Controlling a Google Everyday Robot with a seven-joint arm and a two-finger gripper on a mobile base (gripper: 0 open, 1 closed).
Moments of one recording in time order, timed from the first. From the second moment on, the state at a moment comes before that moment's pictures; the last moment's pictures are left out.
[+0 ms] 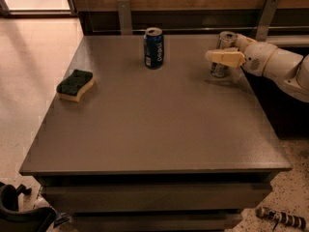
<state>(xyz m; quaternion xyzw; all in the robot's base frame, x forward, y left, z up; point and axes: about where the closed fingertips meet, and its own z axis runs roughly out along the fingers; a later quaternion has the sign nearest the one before) 0.721 -0.227 0.901 -0.26 0.67 0.28 0.64</state>
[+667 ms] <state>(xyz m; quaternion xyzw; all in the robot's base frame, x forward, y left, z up) 0.722 -0.220 0.898 -0.26 0.66 0.28 0.64</state>
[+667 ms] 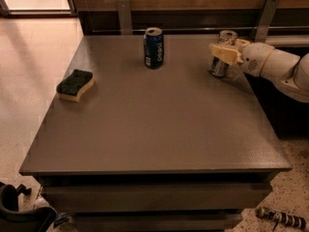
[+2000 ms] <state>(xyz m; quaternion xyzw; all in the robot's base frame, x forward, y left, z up) 0.720 -0.206 0.925 -0.28 0.68 0.27 0.63</state>
